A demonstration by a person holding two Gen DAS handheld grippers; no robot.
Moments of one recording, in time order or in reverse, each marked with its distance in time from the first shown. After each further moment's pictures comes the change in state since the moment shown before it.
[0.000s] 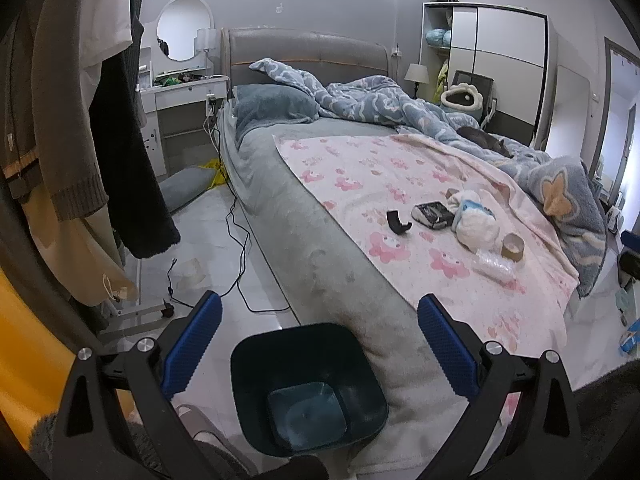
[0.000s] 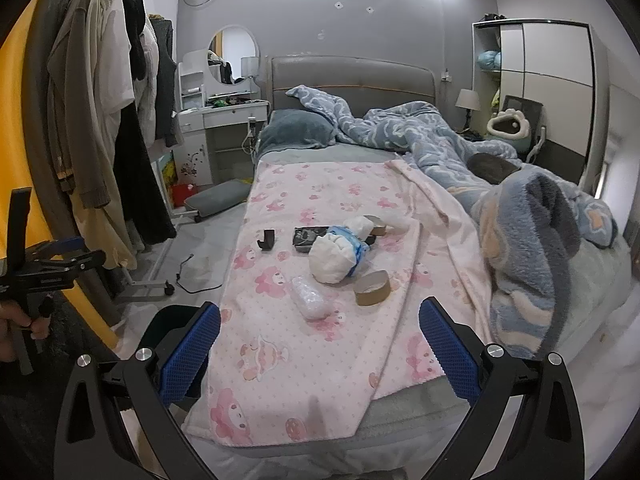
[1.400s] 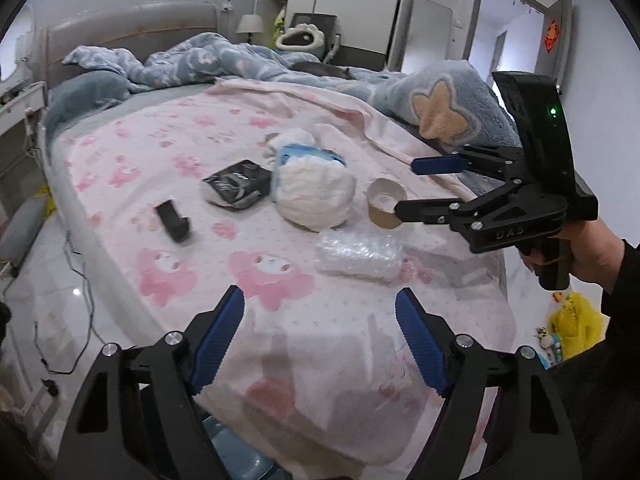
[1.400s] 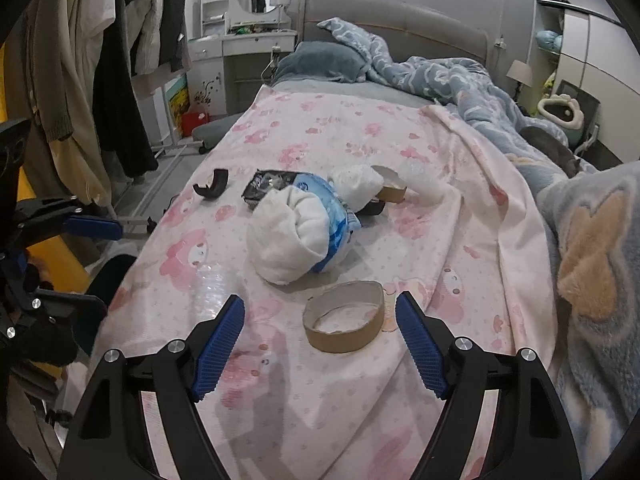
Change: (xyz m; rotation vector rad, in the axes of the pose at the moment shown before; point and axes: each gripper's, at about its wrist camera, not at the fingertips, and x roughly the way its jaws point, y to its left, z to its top) left arm 0.139 -0.136 0.017 0.298 0.181 -0.548; right arm 0.175 -0.056 0.014 -0.163 0.236 0.079
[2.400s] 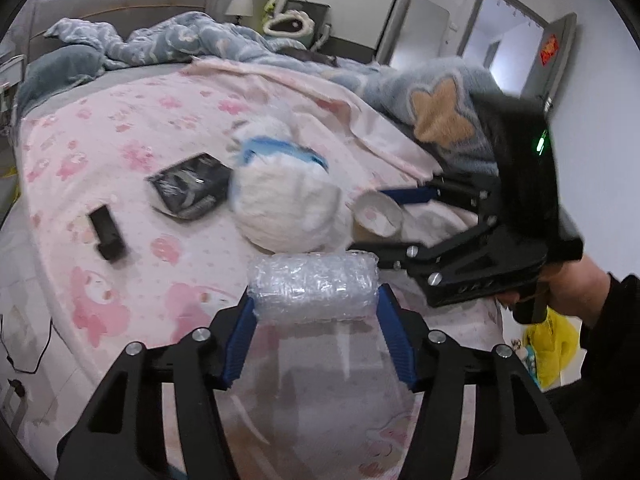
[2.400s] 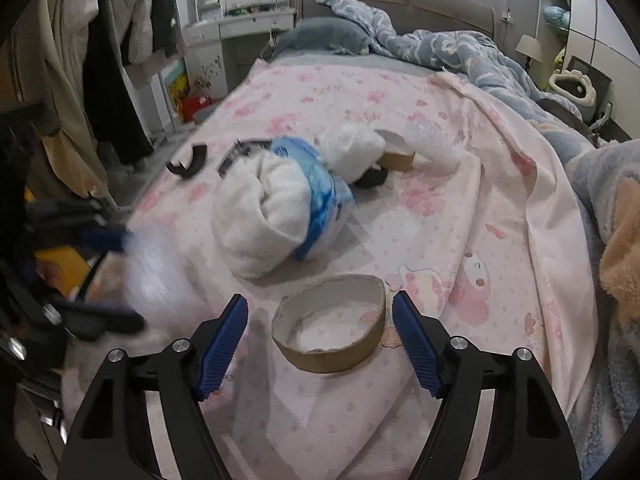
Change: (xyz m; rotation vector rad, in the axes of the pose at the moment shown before) left arm 0.049 0.002 0.022 -0.072 0.023 -0.090; right arm 0.044 -0.016 -0.005 0.027 0.091 0.029
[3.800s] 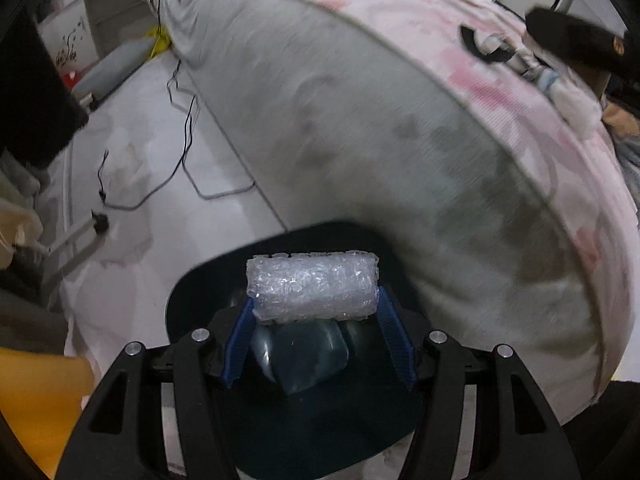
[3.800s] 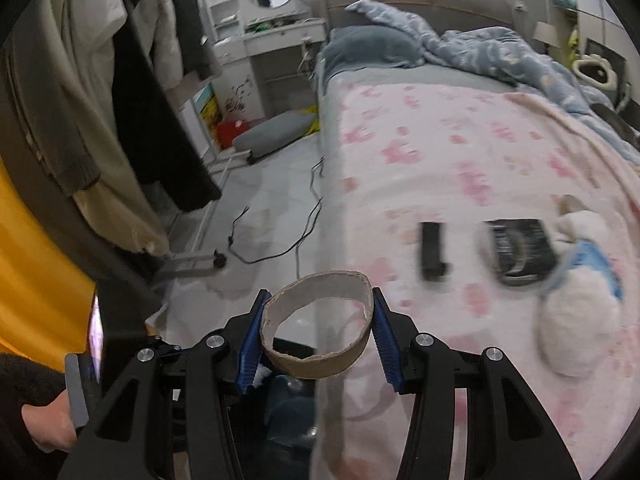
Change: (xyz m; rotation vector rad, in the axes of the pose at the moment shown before) left arm -0.069 0.178 -0.142 -0.346 0.298 0.382; right arm 0.048 0.203 0.095 0.110 -0.040 0.130
